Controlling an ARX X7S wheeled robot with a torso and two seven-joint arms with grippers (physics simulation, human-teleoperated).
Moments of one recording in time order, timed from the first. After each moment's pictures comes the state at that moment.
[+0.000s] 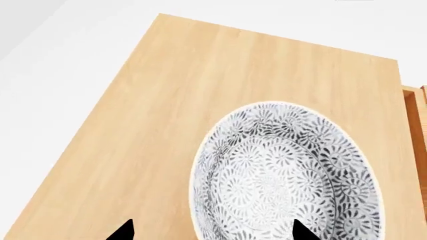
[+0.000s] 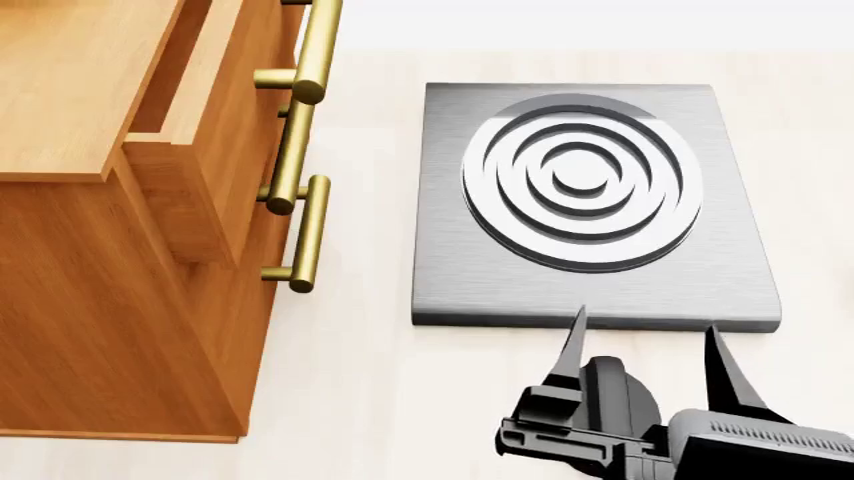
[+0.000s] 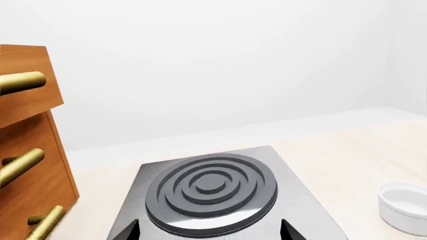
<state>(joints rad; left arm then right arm) -2.14 -0.13 -0.14 -1.30 -0.01 -1.30 -0.28 0.17 0.37 -0.22 -0.32 0.45 0.11 0.42</state>
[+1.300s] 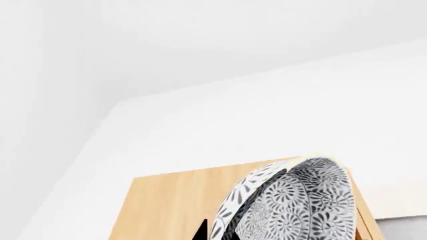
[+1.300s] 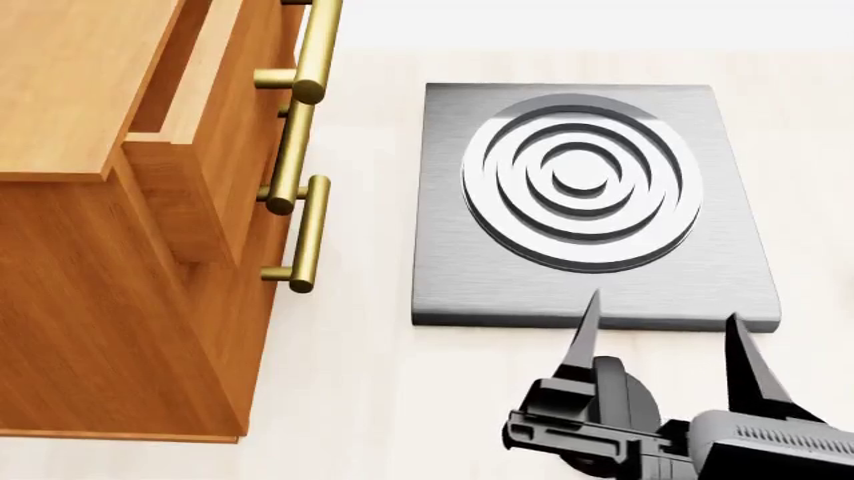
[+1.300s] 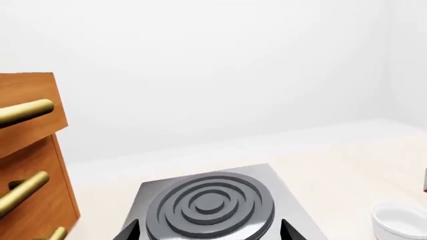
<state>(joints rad) -2.17 -0.03 0.32 -1.31 -0.01 -0.94 0.09 0.16 0.40 -0.21 -0.42 0.47 0.13 0.47</state>
